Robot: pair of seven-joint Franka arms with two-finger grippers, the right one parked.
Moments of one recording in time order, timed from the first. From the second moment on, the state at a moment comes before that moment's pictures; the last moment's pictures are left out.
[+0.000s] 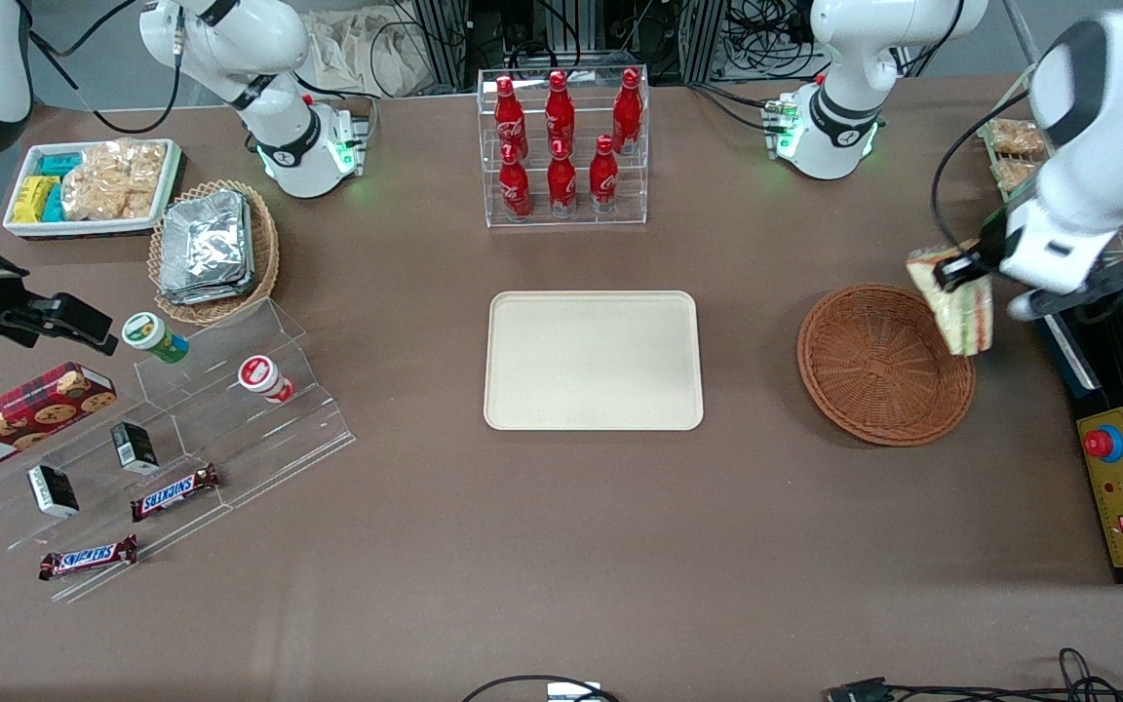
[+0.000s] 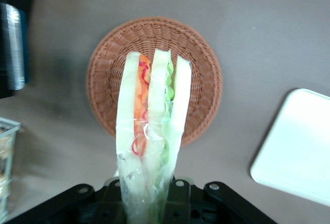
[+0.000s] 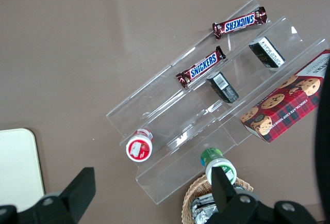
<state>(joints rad) 0.03 -0.20 -0.06 -1.99 -0.01 1.70 -0.34</state>
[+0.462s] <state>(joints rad) 0.03 -0.17 -0.14 -1.79 -0.04 1.56 -0.34</state>
